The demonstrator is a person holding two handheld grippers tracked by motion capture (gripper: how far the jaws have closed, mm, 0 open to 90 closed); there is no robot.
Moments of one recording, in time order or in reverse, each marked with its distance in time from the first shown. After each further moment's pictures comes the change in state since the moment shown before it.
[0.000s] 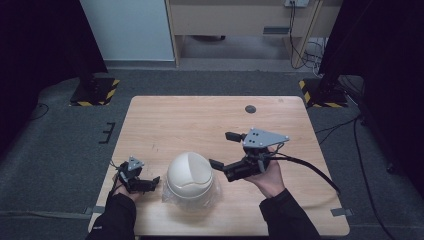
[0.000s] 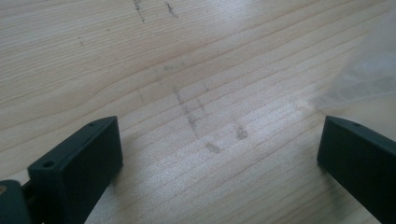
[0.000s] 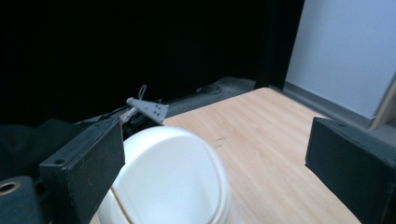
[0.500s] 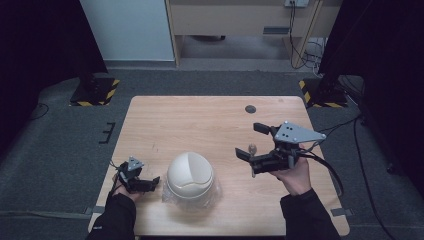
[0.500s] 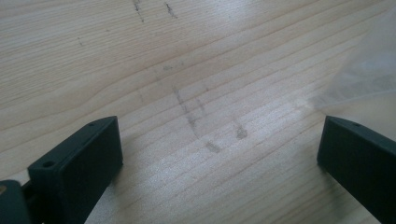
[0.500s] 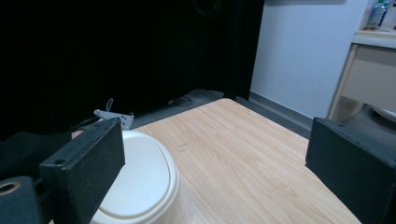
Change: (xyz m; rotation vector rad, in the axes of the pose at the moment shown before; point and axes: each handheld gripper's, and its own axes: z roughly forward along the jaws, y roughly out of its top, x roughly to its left) left arm 0.000 -0.001 0.000 -0.002 -0.004 0.004; right arm -0.023 0.013 -0.057 -0.065 -0.124 -0.004
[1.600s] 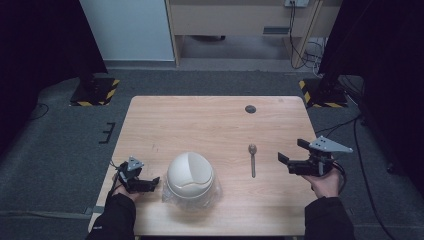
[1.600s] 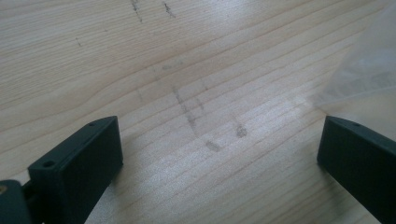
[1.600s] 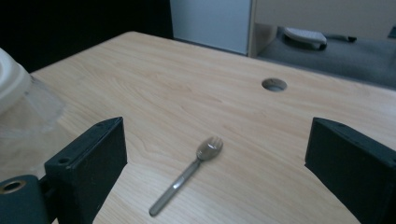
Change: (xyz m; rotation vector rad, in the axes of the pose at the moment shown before) left arm 0.001 0.000 0.000 0.003 -0.007 0.008; right arm -0.088 -0.104 -0.063 0.167 -0.314 0.141
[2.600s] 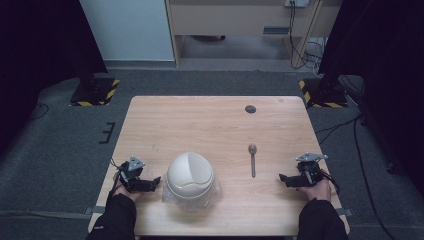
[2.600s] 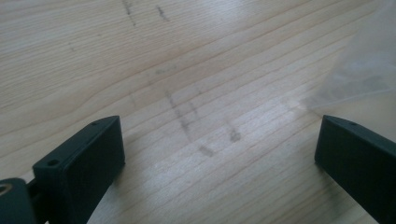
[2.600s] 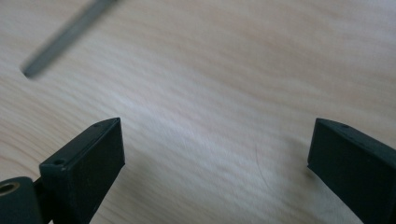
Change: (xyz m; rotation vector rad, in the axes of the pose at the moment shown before) left arm 0.000 0.001 0.000 0.006 -0.002 0.000; right arm -0.041 -0.095 0.045 0.416 -0.113 0.051
